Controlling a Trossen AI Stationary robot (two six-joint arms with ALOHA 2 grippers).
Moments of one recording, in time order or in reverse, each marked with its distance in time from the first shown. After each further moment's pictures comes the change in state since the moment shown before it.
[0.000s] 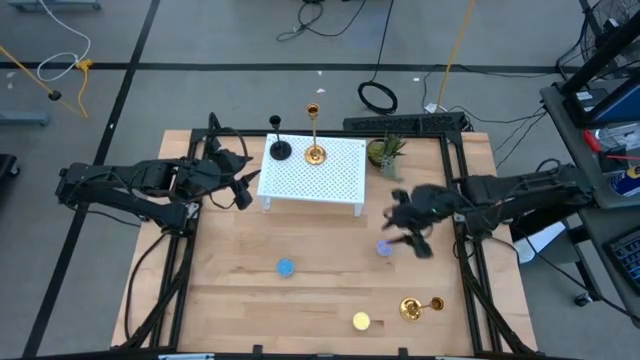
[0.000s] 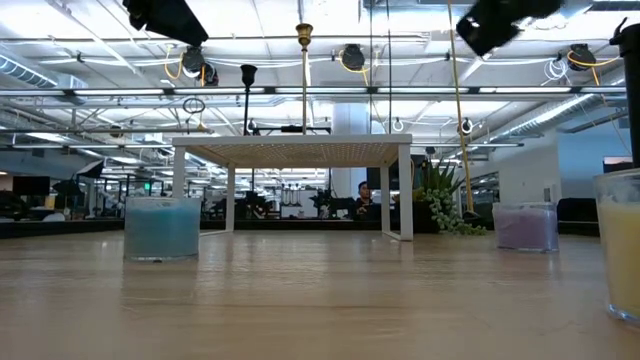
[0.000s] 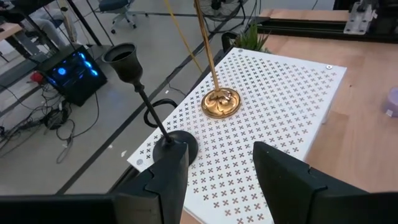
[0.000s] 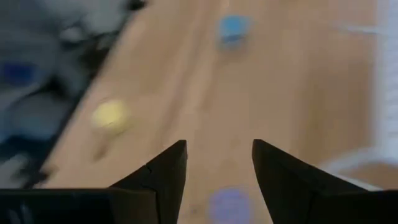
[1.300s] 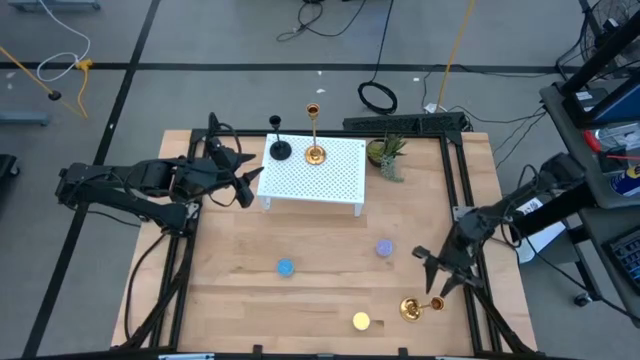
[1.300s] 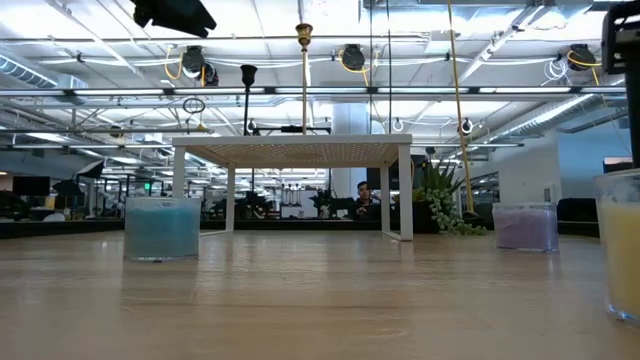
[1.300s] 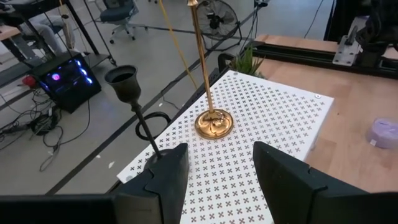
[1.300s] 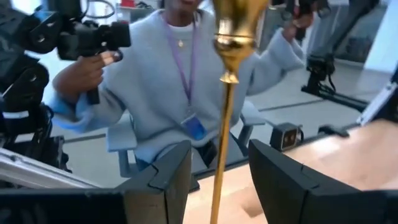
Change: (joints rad) left arm 0.000 0.000 0.000 0.093 0.002 -0.015; right arm 0.362 -0.324 -0.893 1.289 -0.383 -0.068
